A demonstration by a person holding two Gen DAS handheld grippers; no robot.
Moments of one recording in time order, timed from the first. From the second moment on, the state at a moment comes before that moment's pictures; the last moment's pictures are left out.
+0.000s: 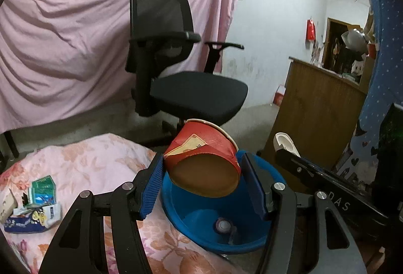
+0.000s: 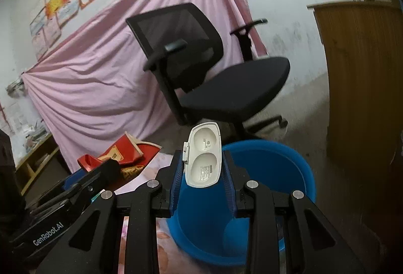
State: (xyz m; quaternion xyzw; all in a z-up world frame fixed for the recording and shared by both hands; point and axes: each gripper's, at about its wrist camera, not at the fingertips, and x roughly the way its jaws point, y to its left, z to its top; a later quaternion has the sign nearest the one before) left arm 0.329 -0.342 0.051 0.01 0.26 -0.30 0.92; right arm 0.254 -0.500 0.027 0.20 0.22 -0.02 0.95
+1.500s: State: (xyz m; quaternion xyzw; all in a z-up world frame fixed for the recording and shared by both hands) left arm 0.289 -0.202 0.085 -0.10 0.18 -0.15 0.97; right arm 0.233 -0.456 0.065 0.14 0.11 0.01 0.98
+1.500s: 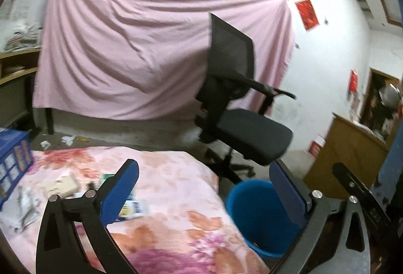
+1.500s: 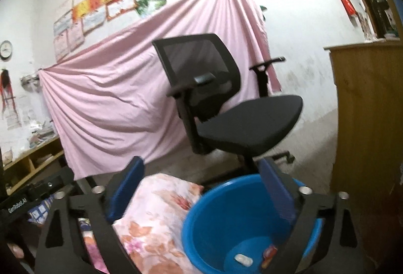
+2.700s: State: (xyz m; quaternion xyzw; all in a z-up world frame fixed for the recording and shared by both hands) left arm 0.197 -0.016 0.042 -0.04 0.12 0.07 0.99; right arm 0.227 -0.248 0.066 0.01 0.07 0.22 0.97
